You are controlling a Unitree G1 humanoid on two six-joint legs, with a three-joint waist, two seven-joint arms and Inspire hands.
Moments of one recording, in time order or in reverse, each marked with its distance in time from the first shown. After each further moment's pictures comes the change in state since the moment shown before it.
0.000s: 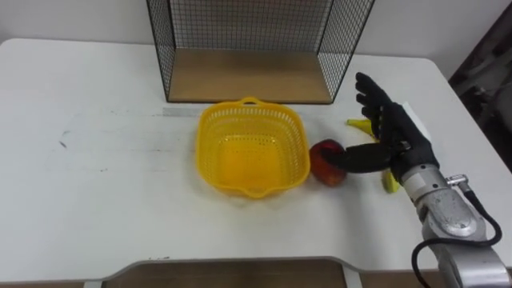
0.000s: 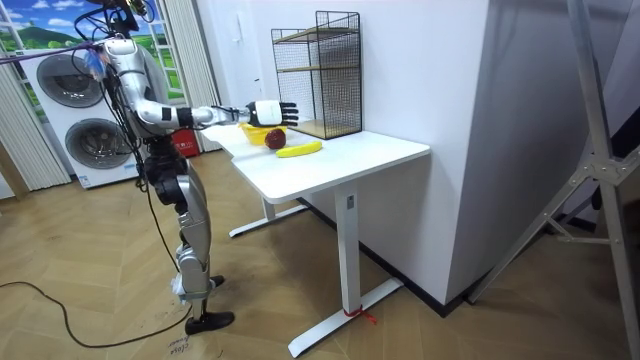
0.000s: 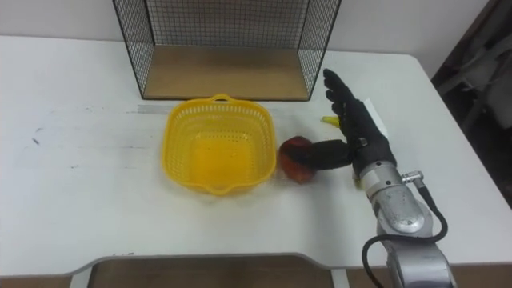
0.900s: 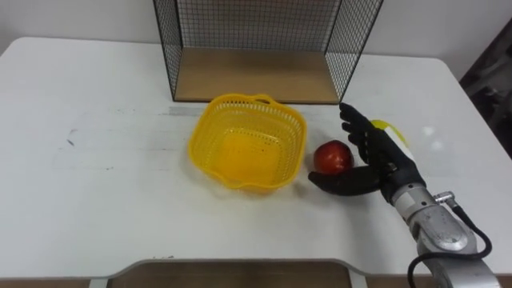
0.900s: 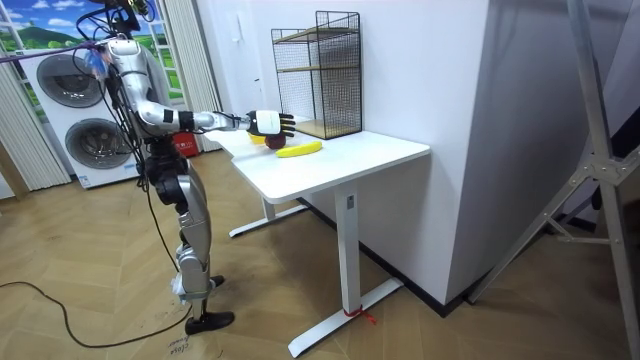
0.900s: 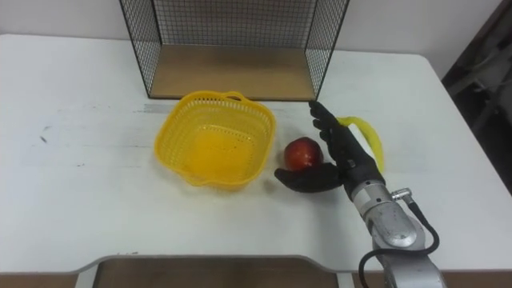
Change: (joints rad) left arm 0.001 0.003 -0.024 0.000 -0.001 0.000 -0.006; right arm 0.025 0.001 0.039 0.049 0.001 -0.001 0.030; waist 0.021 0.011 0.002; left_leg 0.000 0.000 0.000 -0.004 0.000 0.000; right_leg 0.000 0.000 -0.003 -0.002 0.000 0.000
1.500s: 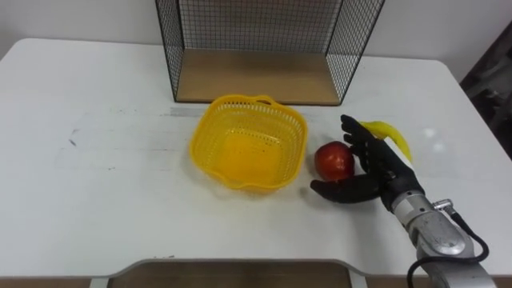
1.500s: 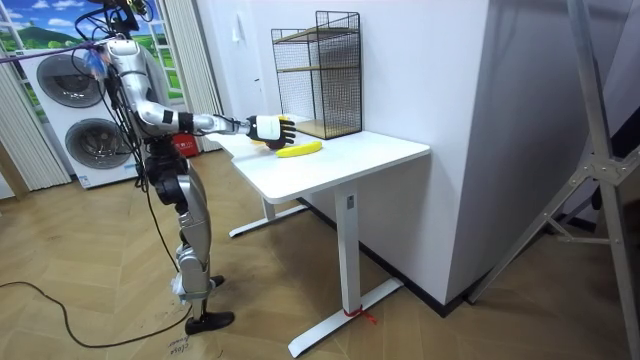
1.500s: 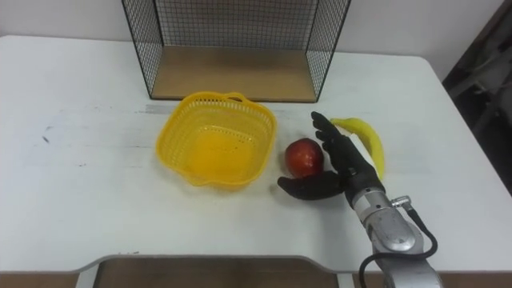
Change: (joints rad) left arm 0.001 0.001 -0.004 -0.002 -0.004 0.002 -0.002; right arm 0.000 0.000 0.009 0.058 0.004 0.001 -0.011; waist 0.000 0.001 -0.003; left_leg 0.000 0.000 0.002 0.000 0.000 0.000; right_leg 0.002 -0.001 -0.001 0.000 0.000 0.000
